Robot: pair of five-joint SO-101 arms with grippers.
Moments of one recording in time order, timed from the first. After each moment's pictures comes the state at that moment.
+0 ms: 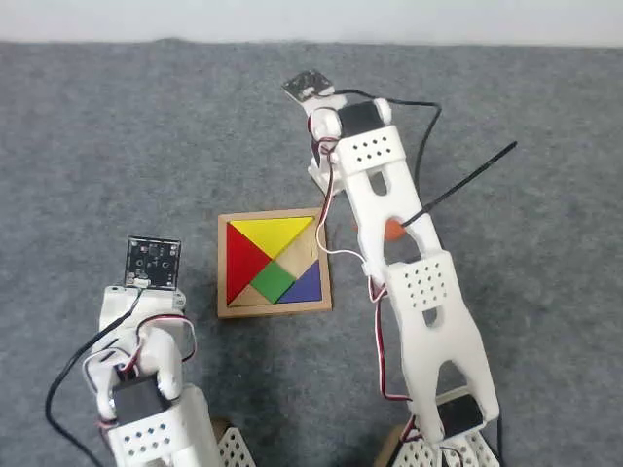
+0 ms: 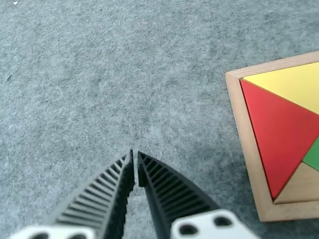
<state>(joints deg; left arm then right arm) -25.1 -100.4 92.1 61.3 -18.0 -24.9 59.0 -71.6 100.6 14.8</state>
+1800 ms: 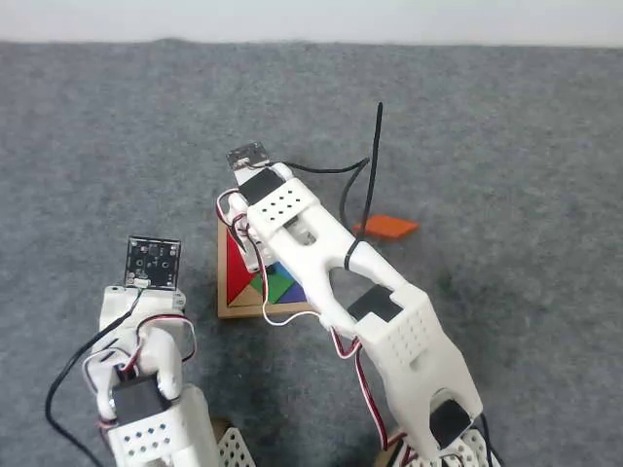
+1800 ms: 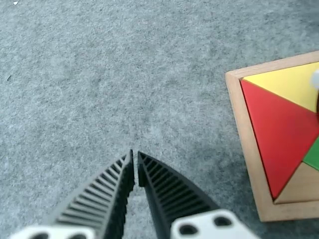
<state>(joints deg) -25.1 -100.4 92.1 61.3 -18.0 -45.1 40.0 -28.1 86.0 -19.5</state>
